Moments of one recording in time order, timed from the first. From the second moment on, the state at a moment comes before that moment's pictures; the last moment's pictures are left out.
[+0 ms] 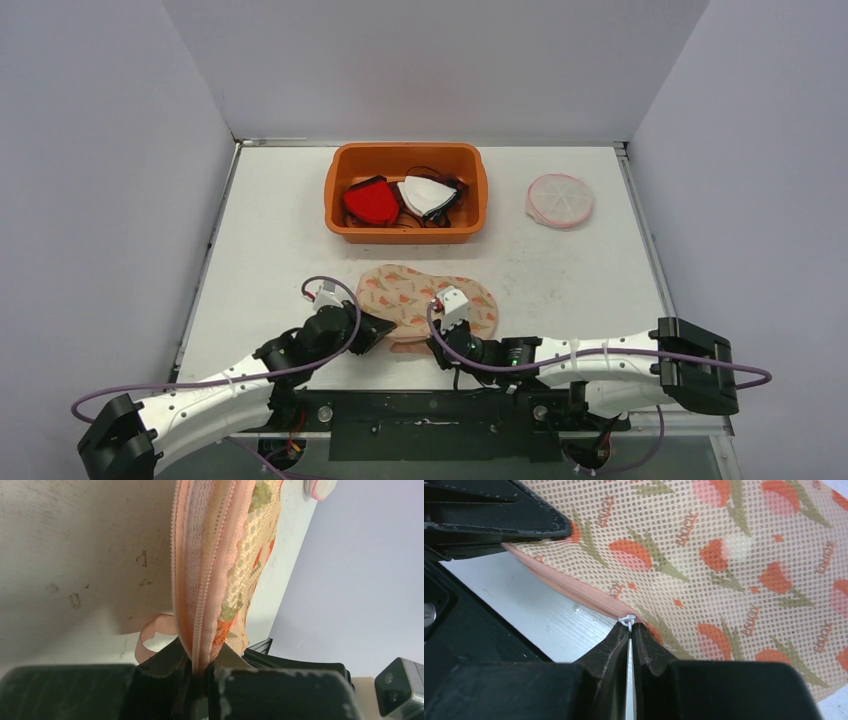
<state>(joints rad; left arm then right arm) -0.90 0.72 0.21 -0.06 -0.18 -1.53 1.34 1.24 0.52 0.06 0.47 0.59</state>
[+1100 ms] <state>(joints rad) -0.71 0.47 0.45 -0.58 -0.07 -1.34 1.33 1.21 0.47 0.03 0.46 0.57</state>
